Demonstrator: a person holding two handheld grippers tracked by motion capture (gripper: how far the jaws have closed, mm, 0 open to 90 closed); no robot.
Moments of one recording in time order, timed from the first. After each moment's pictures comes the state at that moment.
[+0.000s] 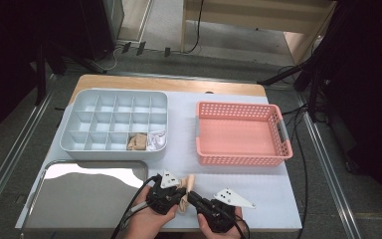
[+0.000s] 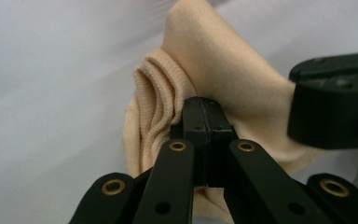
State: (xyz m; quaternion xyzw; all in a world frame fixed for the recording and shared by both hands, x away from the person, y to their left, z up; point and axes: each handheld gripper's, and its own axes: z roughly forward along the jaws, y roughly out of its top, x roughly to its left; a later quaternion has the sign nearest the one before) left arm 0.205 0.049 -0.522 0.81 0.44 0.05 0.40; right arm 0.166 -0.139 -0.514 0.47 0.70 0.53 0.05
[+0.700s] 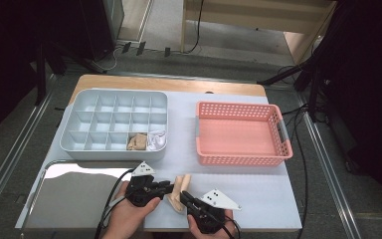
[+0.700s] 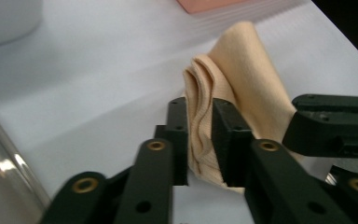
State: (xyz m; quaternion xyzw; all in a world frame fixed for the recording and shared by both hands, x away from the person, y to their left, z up) left arm 0.214 0.099 -0.517 0.77 0.47 -0.01 0.44; right arm 0.164 -0.116 -0.516 0.45 0.73 0.51 0.10
